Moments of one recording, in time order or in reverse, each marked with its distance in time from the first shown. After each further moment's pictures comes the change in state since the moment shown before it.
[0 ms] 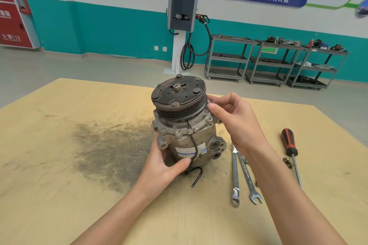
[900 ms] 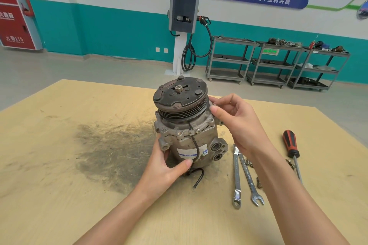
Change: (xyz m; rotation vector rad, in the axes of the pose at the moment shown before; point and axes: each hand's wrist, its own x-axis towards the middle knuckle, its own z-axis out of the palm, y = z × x) left_hand -0.003 0.006 0.000 0.022 -0.015 -0.018; right_hand -0.001 -0.002 -0.003 -0.001 -0.041 0.004
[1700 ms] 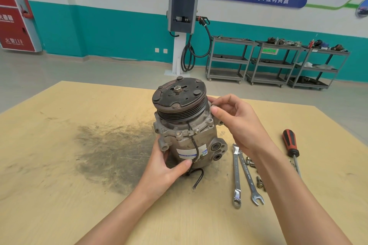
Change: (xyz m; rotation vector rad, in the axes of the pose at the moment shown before) left_hand 0.000 0.001 0.002 -0.041 0.005 0.005; right_hand 0.000 -0.001 -0.004 -0.016 -0.052 0.013
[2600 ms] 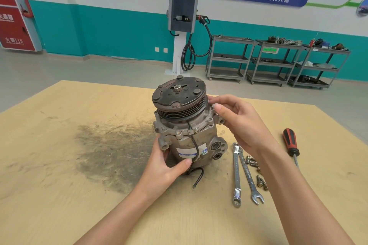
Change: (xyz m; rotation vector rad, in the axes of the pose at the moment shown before) left_hand 0.001 -0.005 -0.002 0.017 0.012 0.003; right_hand 0.000 -0.003 -0.003 -0.019 -0.032 0.051
